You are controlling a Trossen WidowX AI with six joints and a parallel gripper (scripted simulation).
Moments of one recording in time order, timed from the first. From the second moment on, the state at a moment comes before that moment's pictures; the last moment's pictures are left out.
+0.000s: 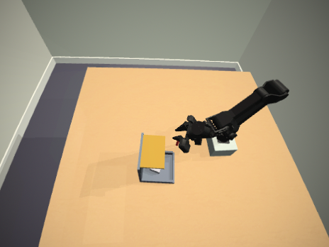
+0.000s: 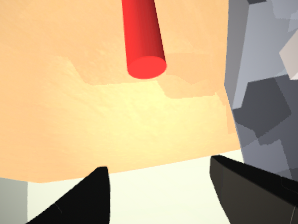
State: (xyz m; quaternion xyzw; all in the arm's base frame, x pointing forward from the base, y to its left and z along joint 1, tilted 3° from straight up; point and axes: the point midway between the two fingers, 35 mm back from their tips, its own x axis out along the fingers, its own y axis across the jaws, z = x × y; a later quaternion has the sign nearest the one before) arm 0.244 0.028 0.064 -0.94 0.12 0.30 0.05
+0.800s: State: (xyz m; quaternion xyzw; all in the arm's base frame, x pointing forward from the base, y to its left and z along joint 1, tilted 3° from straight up) arm 0.249 0.030 0.024 -0.94 0.12 0.30 0.05
